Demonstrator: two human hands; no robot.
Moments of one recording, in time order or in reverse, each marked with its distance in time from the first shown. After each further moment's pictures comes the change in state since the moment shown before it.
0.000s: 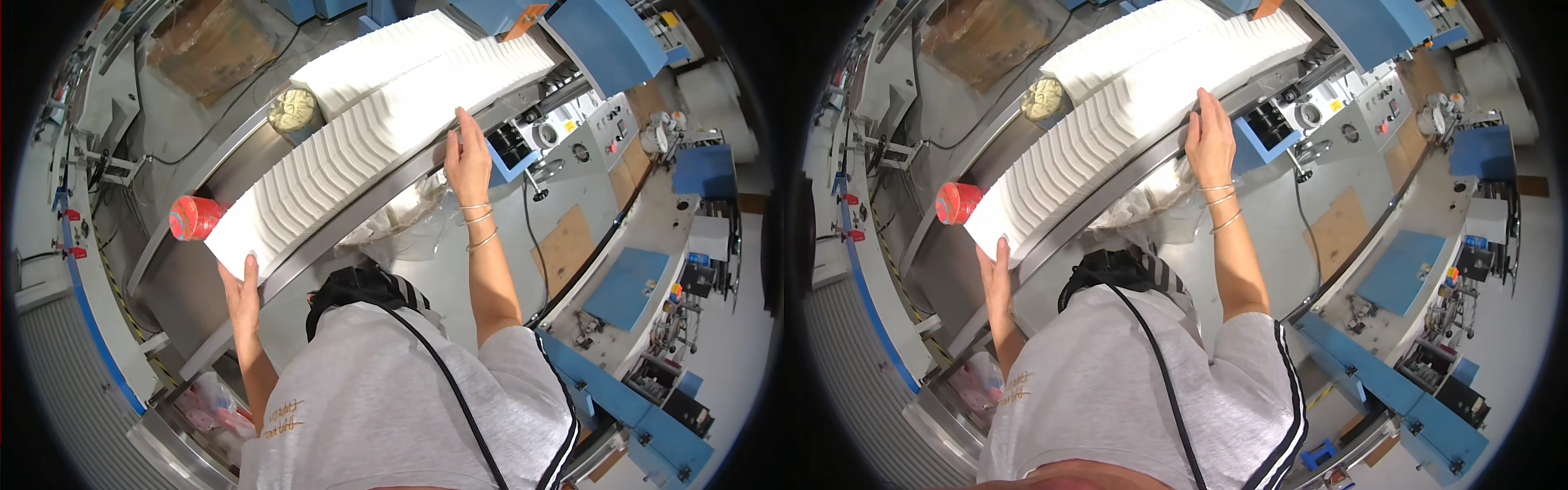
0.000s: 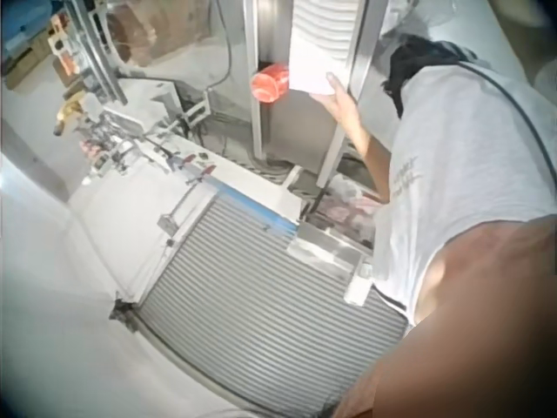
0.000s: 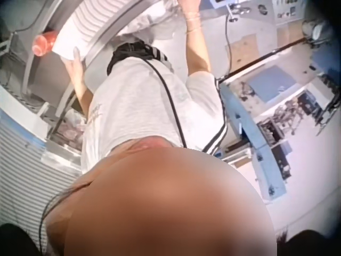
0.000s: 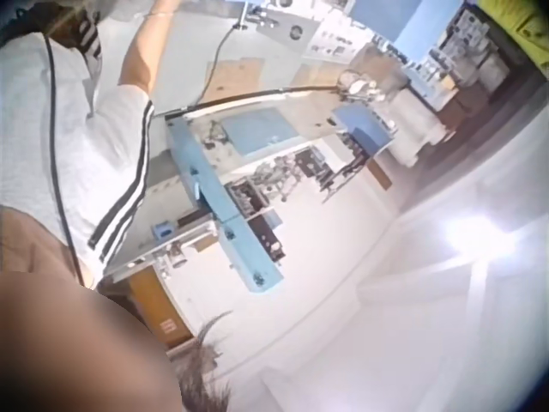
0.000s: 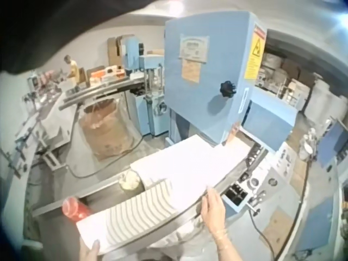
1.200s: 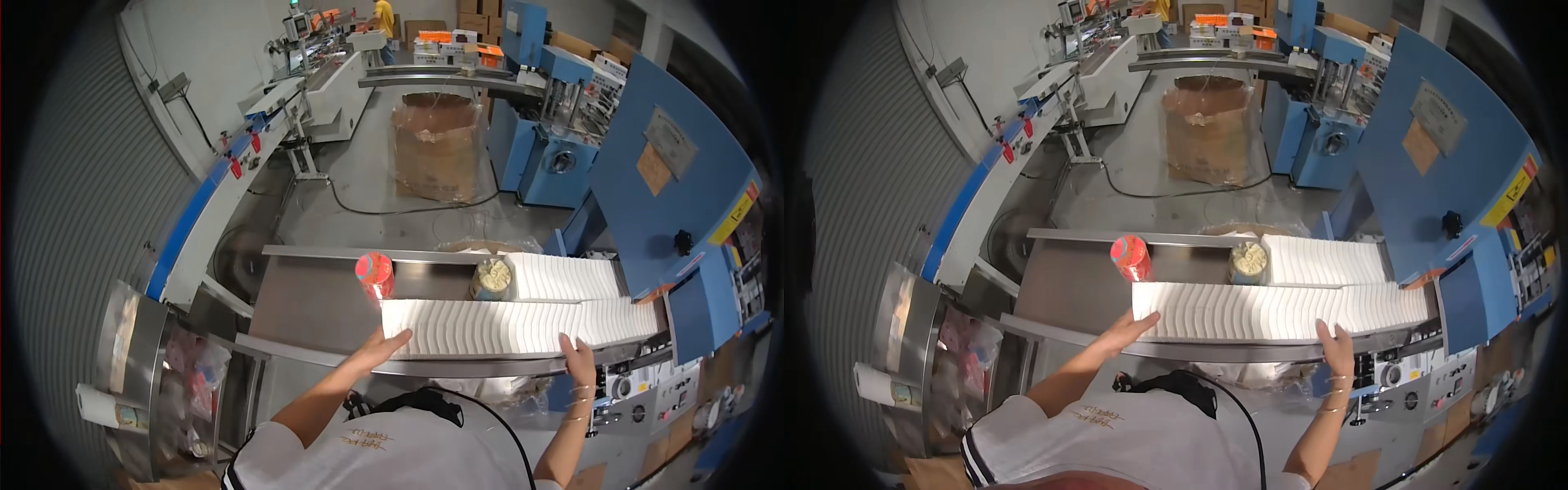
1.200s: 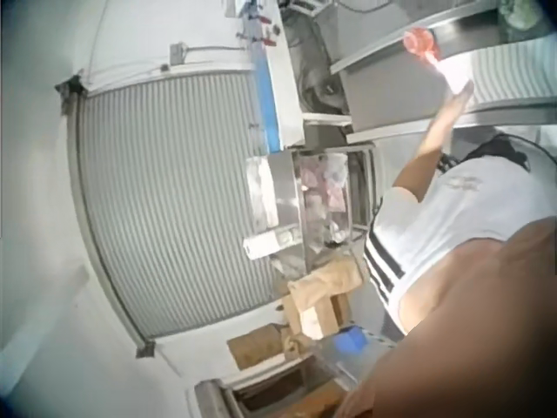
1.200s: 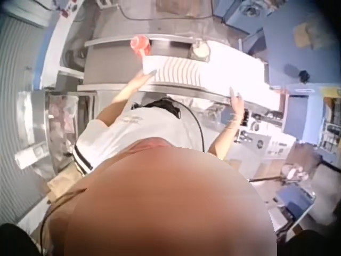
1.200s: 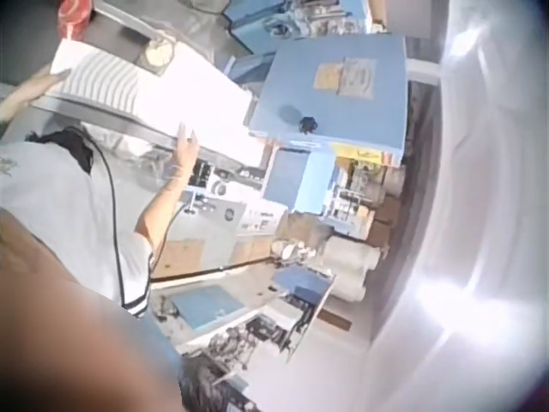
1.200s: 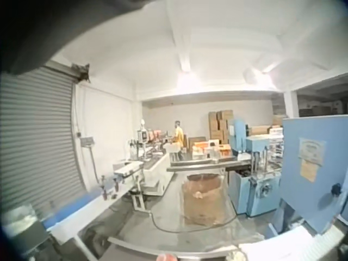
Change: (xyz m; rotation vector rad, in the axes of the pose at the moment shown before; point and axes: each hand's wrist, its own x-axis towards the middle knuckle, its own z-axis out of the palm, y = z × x) left_hand -0.012 0.014 -0.002 -0.175 -0.198 -0.204; right_hand 0.056 0.007 -0.023 0.170 -0.698 0.386
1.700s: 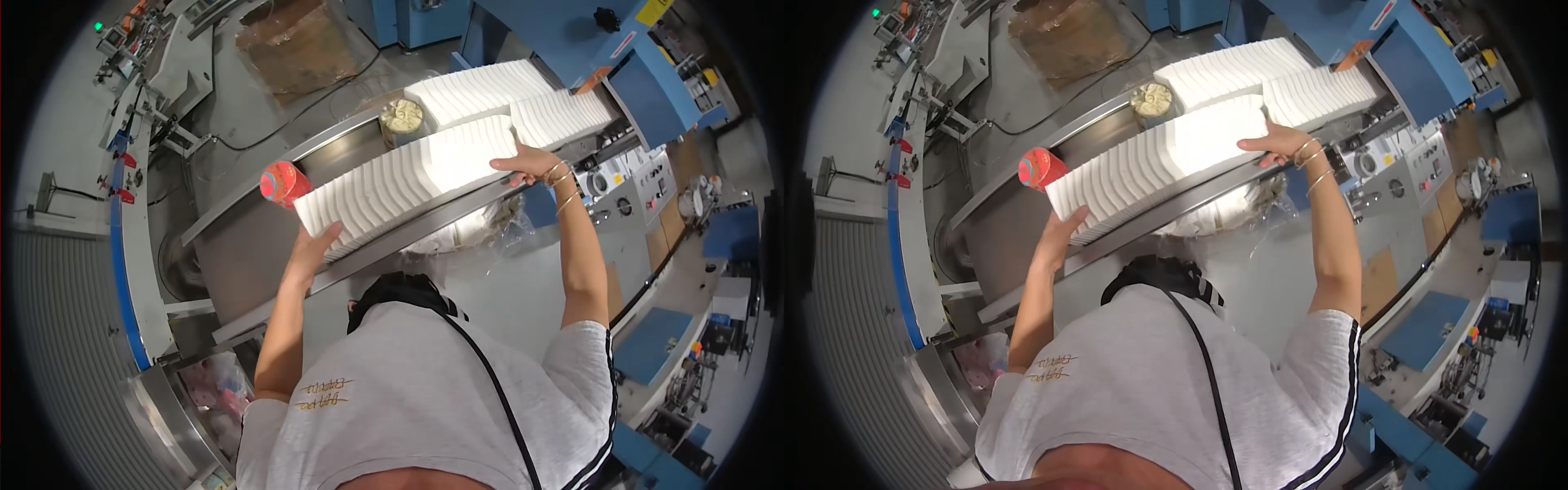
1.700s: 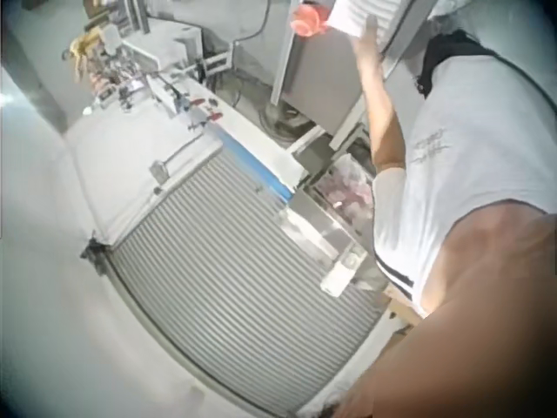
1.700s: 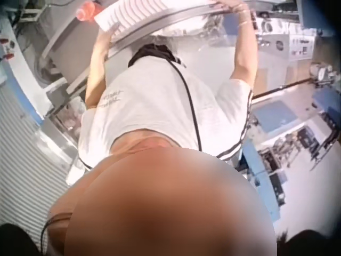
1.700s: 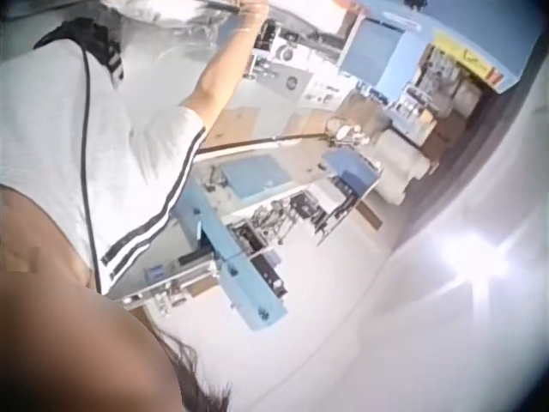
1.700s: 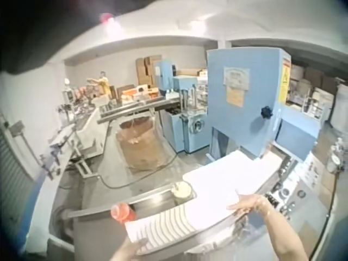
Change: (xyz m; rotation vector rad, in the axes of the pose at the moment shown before) left_hand 0.044 0.006 -0.037 0.015 -0.092 0.119; right_hand 0.028 -0.050 0.006 -0.108 -0.522 0.211
